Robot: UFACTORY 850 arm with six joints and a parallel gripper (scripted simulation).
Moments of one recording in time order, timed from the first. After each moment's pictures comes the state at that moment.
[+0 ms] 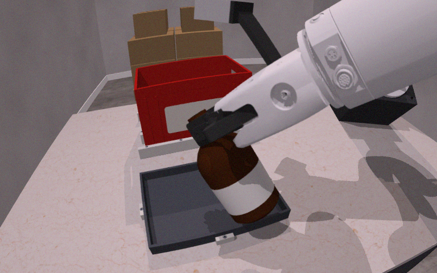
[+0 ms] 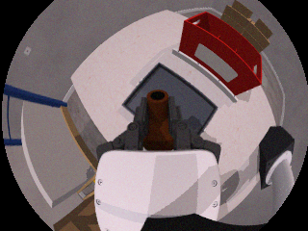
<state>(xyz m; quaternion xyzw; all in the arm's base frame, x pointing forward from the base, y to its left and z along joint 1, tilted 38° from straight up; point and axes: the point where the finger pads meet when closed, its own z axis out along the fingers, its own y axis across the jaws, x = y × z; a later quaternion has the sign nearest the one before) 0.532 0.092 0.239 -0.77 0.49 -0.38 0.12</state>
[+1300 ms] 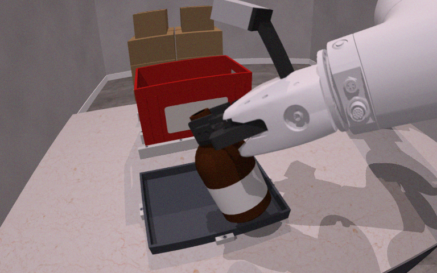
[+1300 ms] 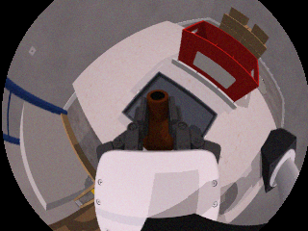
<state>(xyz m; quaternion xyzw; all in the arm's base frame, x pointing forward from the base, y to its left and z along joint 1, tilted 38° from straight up) 0.530 0.094 0.239 -0.75 0.50 -0.43 0.09</state>
